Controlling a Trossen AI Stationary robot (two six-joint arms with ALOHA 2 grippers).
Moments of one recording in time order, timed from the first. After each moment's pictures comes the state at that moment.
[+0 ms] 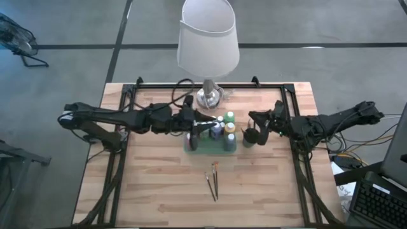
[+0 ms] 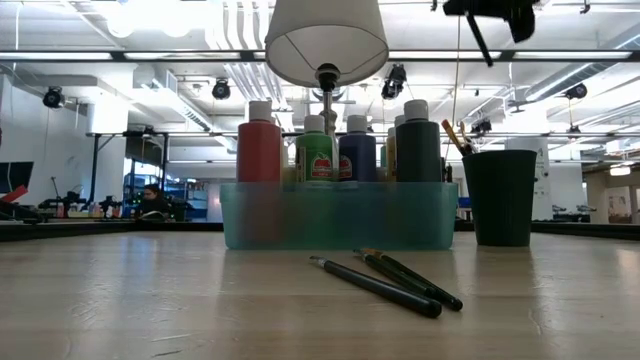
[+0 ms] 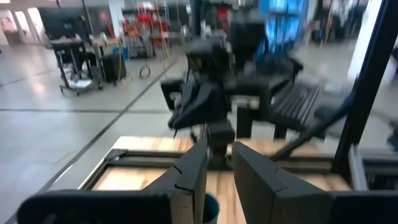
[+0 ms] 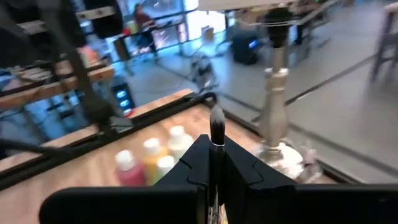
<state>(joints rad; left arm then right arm) -0.09 1.36 1.25 0.10 -0.20 0.02 0.29 0.82 0.73 -0.11 0.79 0.35</state>
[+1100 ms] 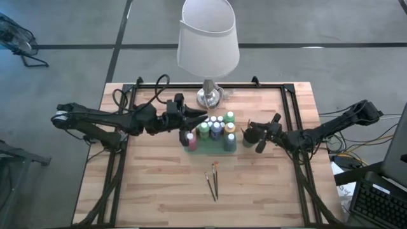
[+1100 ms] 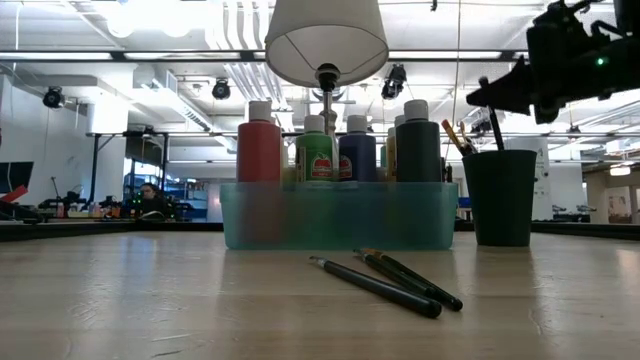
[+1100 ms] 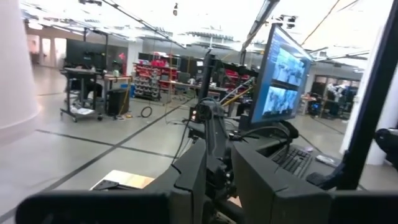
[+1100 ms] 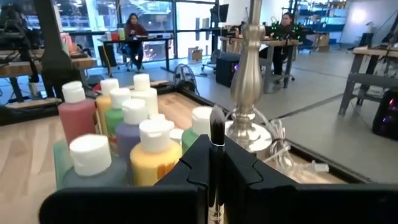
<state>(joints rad) -0.09 1.25 1.04 0.45 -0.25 -0.11 0.33 0.81 0.11 0.64 0.90 0.09</state>
